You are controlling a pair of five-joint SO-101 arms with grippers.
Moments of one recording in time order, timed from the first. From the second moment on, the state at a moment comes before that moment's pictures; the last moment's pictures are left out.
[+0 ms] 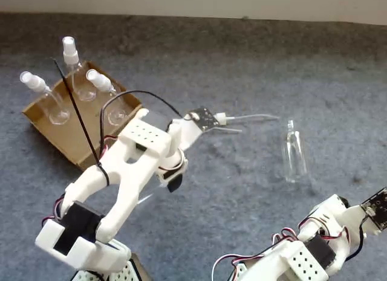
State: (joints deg) left arm 19.8 -3.0 26.2 76.6 -20.8; right arm 50.5 -88.4 96.0 37.1 -2.4
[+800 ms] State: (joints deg) left arm 9.1 -5.6 34.4 69.8 -20.8; right arm 50.5 -88.4 96.0 37.1 -2.4
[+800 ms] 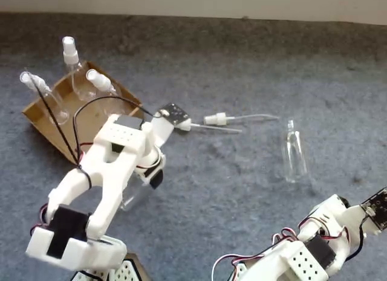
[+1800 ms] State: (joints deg) left arm 9.0 -11.2 45.2 52.7 -20.9; right arm 50.5 -88.4 96.0 39.5 -2.4
